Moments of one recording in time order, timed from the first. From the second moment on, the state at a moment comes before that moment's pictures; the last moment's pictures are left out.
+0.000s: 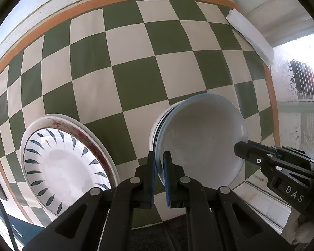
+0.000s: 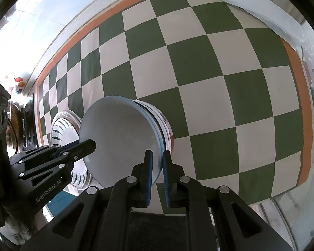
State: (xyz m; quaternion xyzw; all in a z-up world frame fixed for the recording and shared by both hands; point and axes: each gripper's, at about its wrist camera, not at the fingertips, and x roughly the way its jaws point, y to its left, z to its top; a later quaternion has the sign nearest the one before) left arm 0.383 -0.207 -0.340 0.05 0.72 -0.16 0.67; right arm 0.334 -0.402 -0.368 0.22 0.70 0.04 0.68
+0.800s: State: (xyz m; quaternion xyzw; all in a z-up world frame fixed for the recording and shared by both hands) left arm 0.328 -0.186 -0.223 0.06 0.63 -0.18 0.75; right arm 0.267 -0.392 -0.258 0.18 0.64 0.05 0.75
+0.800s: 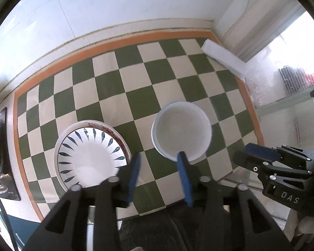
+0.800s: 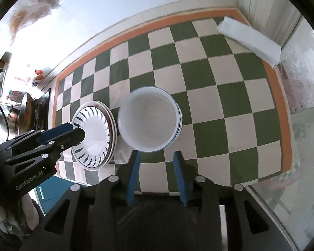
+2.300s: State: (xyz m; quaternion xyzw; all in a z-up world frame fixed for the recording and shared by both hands) left arm 0.419 -0.178 -0.371 -0.12 0.75 -0.17 0.62; right arm 0.302 -0.438 -0.410 0.39 0.63 0.07 0.67
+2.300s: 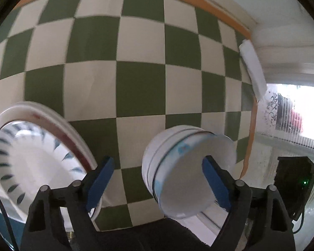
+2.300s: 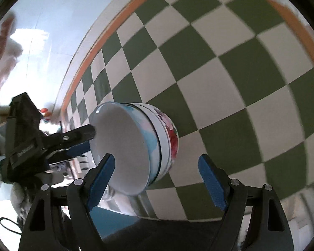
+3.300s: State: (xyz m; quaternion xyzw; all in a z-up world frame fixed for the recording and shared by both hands) left arm 0.416 -0.194 -0.402 -0.10 0.75 -0.22 0.62; right arm 0.334 -0.386 -0.469 0.40 0.64 0.12 0.65
